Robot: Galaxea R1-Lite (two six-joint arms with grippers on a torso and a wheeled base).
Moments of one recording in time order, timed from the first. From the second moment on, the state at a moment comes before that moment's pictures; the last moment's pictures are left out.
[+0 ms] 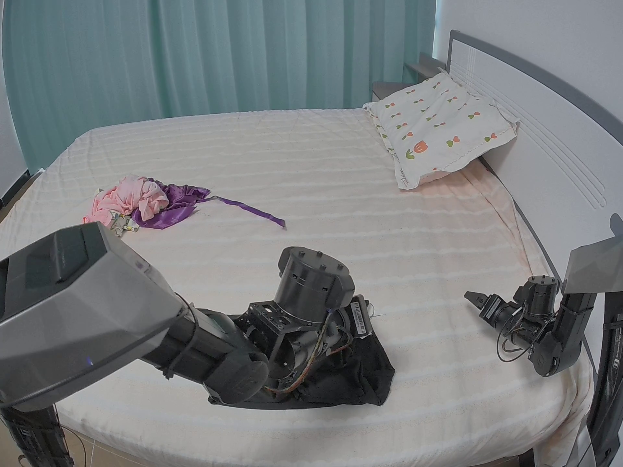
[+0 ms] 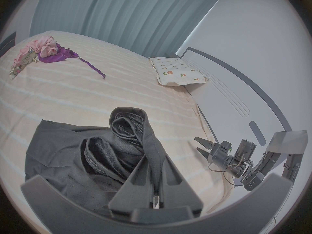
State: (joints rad) left arm -0.81 2.11 -1.04 -0.57 0.21 -0.70; right arm 0.02 2.34 -0.47 -1.44 0.08 0.66
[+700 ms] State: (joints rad) left arm -0.86 2.11 -1.03 -0.63 0.21 -0.75; right arm 0.03 2.35 -0.47 -1.44 0.08 0.66
